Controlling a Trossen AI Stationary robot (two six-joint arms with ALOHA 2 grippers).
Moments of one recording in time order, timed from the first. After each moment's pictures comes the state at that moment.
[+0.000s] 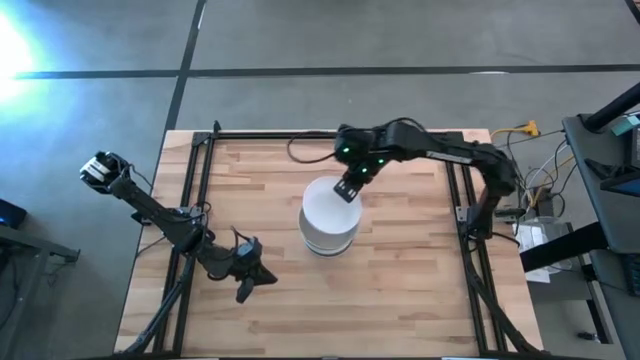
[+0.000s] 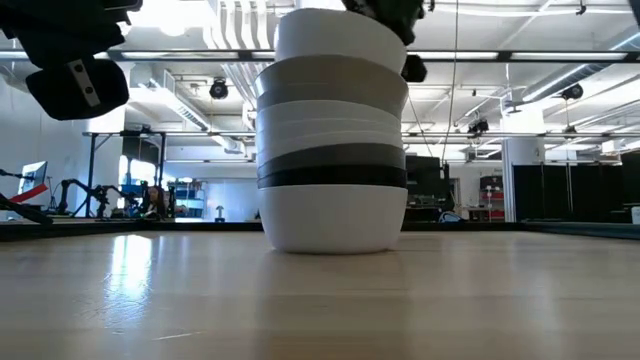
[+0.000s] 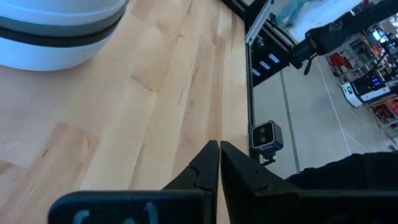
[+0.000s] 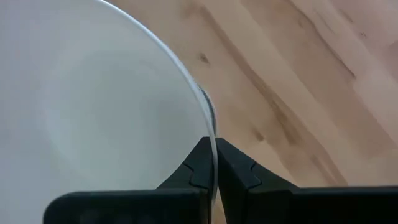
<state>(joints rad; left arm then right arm) -0.61 1.12 0.54 0.12 -0.26 -0.94 -0.21 1.79 1.80 -1.17 -0.14 0.43</state>
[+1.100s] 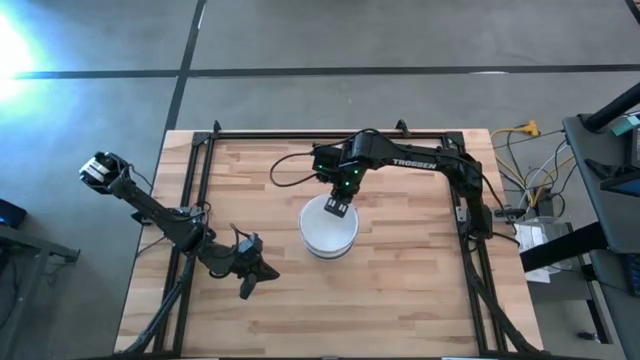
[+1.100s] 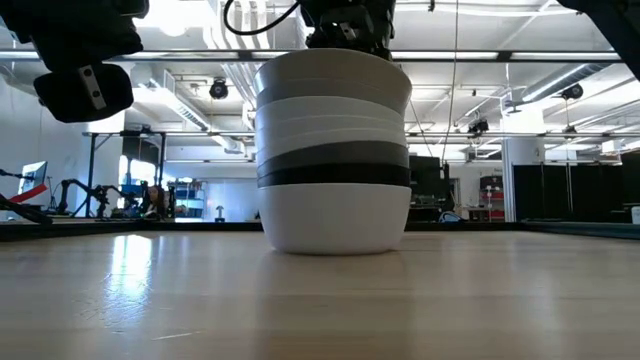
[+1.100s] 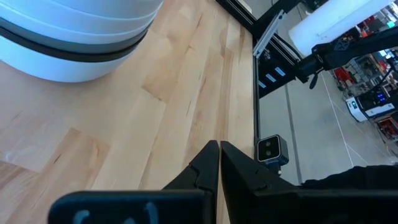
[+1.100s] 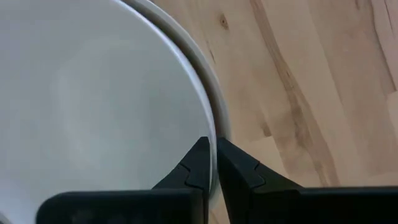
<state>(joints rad) -0.59 1.12 0.54 0.13 -0.30 -0.96 -0.16 2.03 2.01 -1.35 -0.16 0.25</state>
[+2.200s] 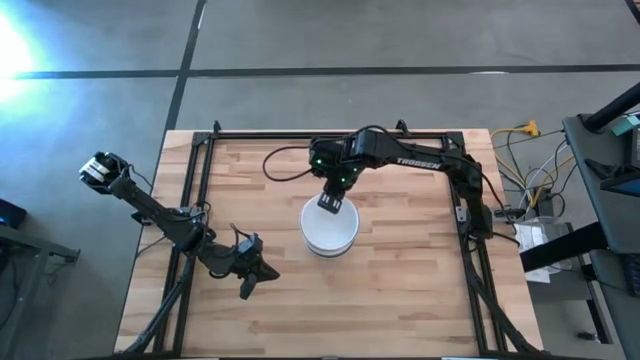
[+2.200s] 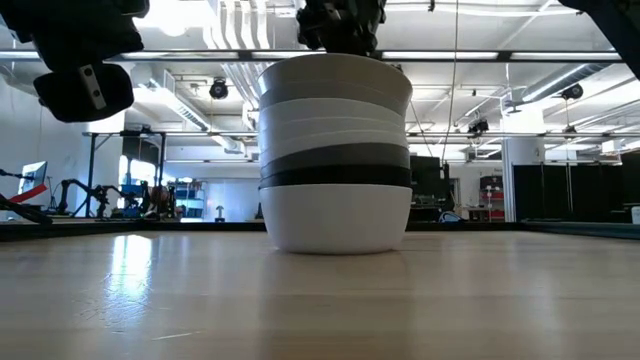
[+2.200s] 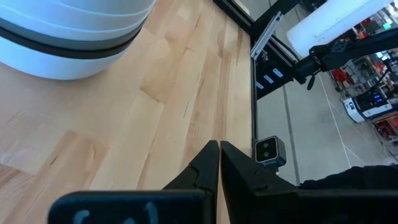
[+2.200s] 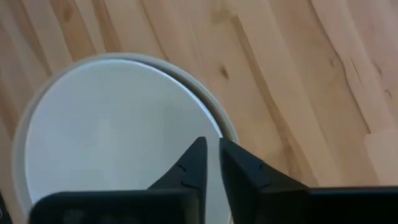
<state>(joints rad) -0.59 1.12 0.54 0.14 -0.30 -0.96 -0.15 2.03 2.10 -1.29 -0.10 0.25</state>
